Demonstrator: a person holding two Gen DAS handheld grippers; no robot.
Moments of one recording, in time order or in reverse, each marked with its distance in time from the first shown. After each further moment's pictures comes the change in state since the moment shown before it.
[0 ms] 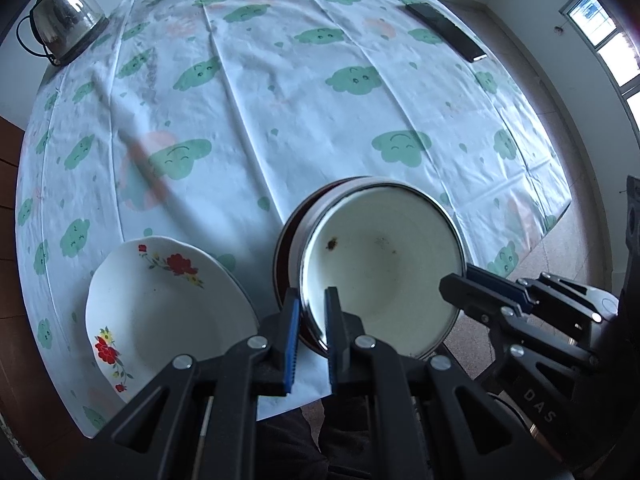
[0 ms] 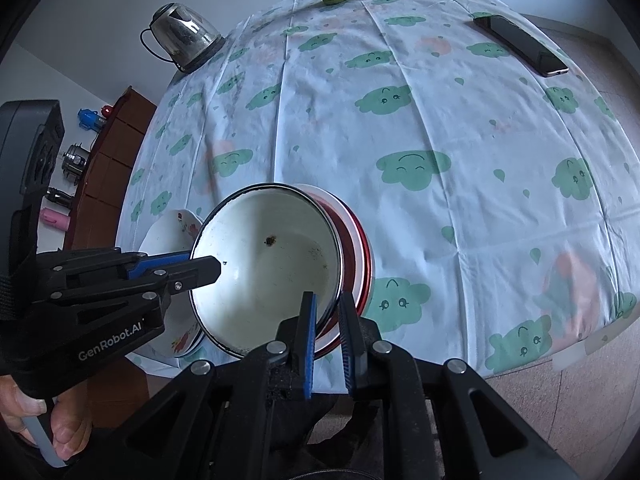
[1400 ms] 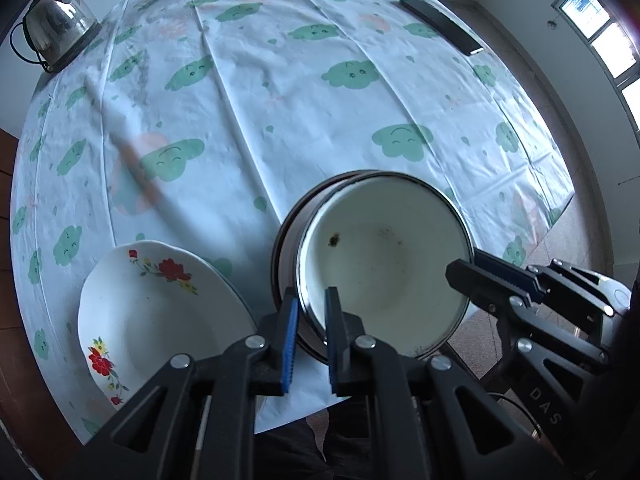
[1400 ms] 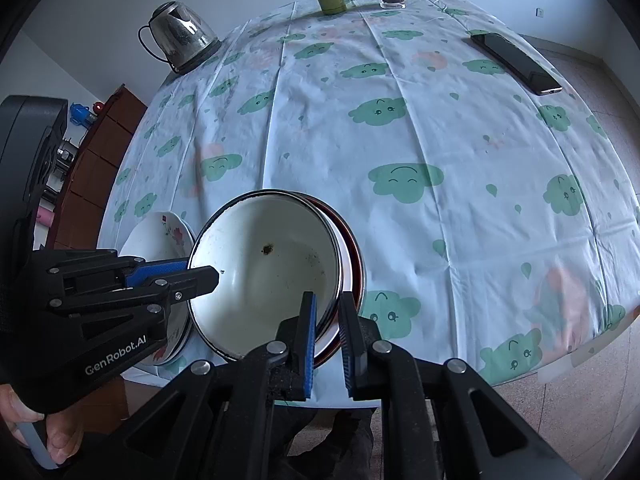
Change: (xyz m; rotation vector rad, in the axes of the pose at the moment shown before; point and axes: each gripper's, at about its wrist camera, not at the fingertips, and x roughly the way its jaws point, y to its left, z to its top) left arm 0.011 0.001 -0.002 0.023 -0.013 -0.007; right arm 0.004 0.005 -0.001 -0.038 -0.053 -0.069
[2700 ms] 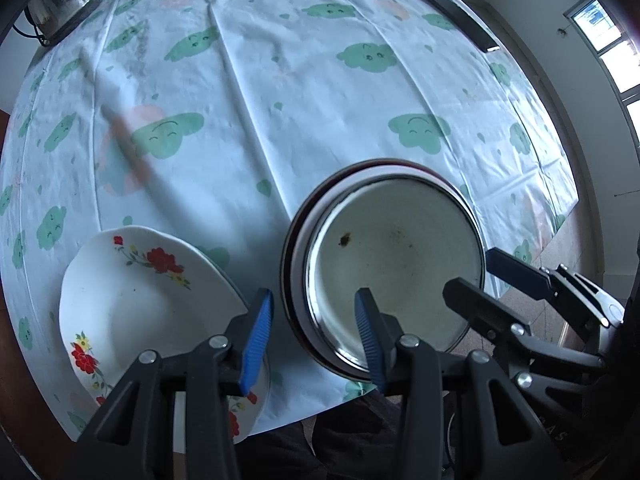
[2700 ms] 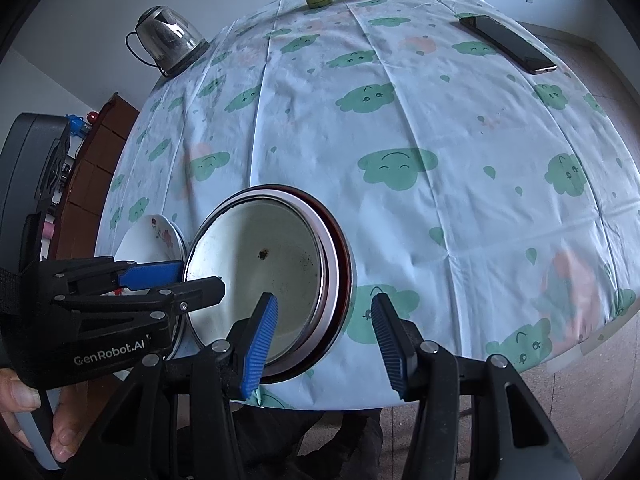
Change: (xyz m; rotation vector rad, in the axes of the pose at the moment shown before) left arm 0.020 0.012 0.001 -0.045 0.056 -0.036; right arm 0.014 -0.008 -0.005 0.050 0.018 0.007
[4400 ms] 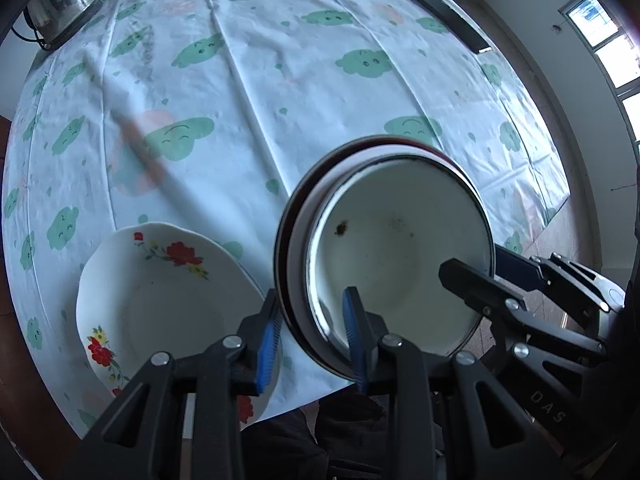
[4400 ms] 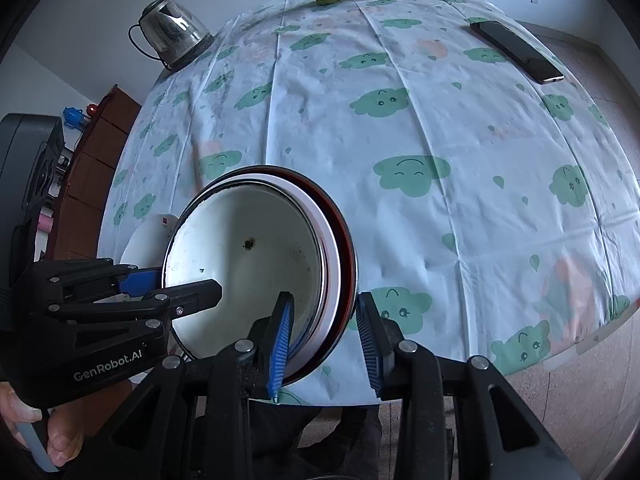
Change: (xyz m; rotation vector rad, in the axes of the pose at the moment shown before) left arm -0.020 0.010 -0.004 0.013 0.005 -0.010; right arm -0.009 0.019 0.009 -0.016 0.022 -0.010
